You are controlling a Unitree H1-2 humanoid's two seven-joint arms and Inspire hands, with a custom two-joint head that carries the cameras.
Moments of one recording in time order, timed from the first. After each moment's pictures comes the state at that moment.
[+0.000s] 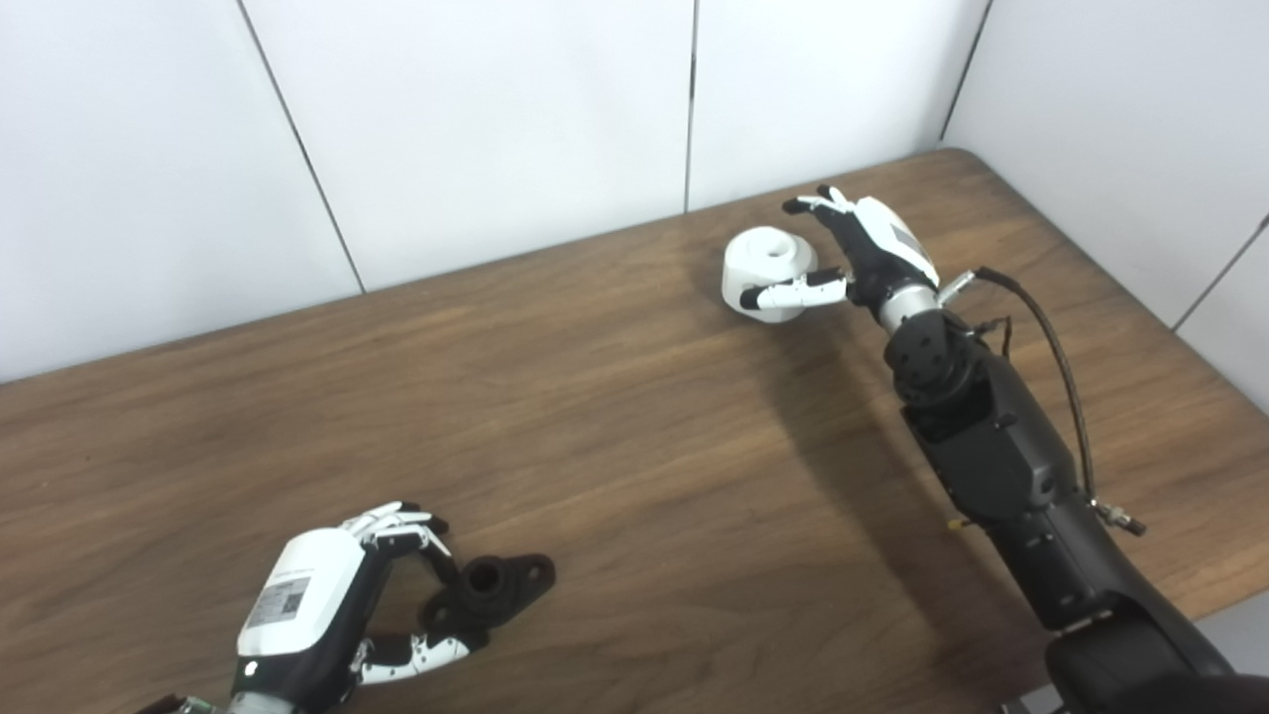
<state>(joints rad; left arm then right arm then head) 0.02 0.35 -0.33 -0.28 0.77 0.01 -0.22 -0.37 -0.42 0.01 0.05 -0.55 0.47 0.08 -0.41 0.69</state>
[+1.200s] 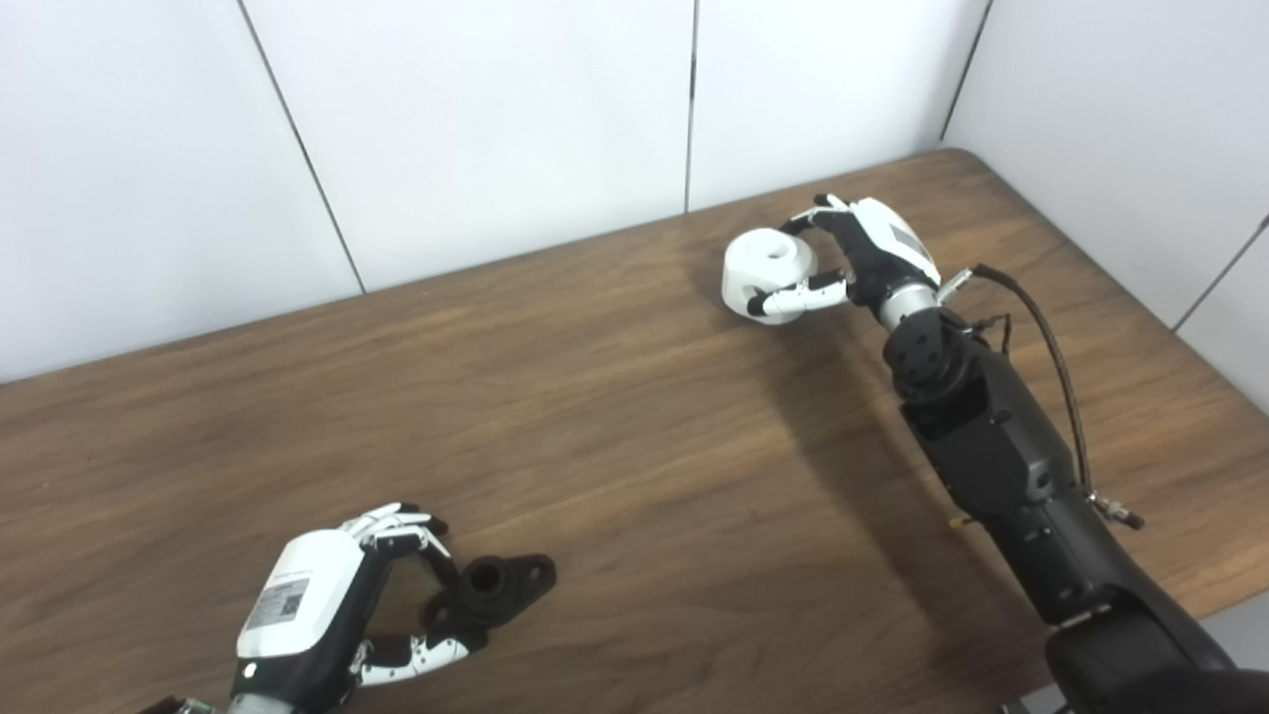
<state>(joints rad) 0.02 0.35 -0.33 -0.28 0.76 0.01 -0.22 -0.38 -0.43 0.01 0.08 -0.57 0.47 0.08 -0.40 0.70</state>
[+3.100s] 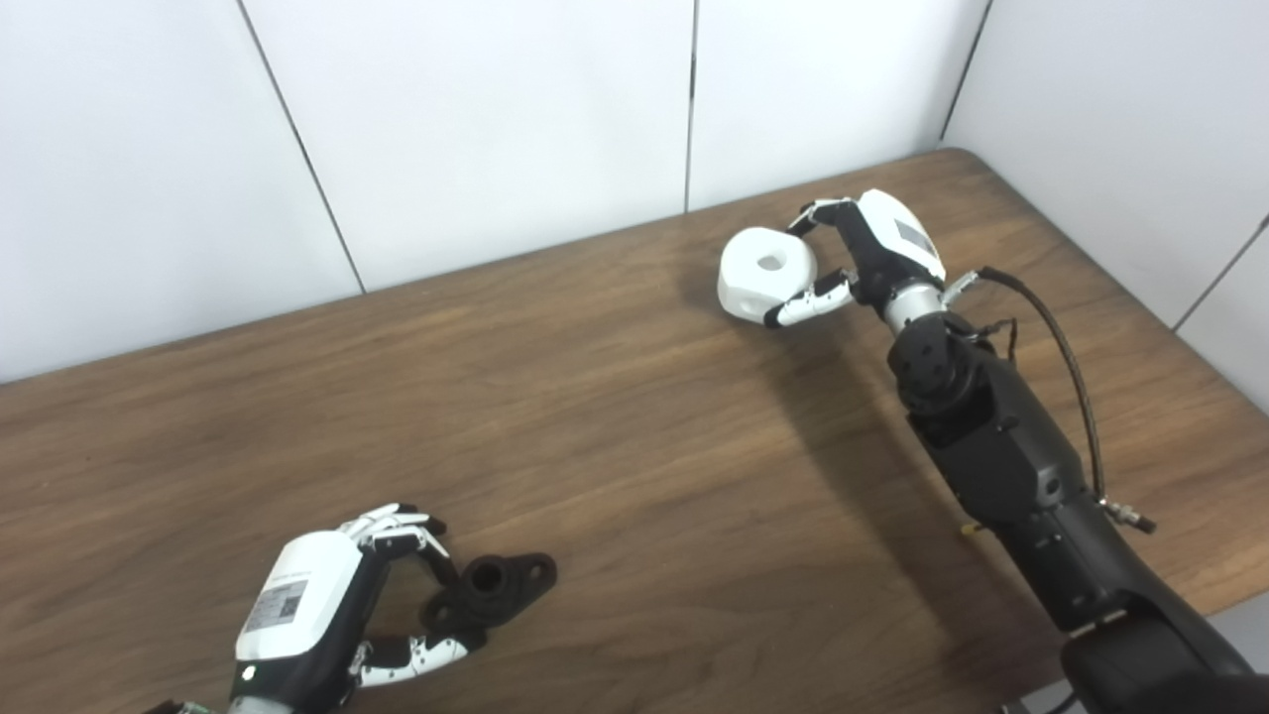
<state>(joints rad) 0.02 0.35 -0.33 -0.29 0.77 0.02 -0.21 -0.36 -0.45 0.04 0.07 -0.56 0.40 0.00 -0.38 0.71</state>
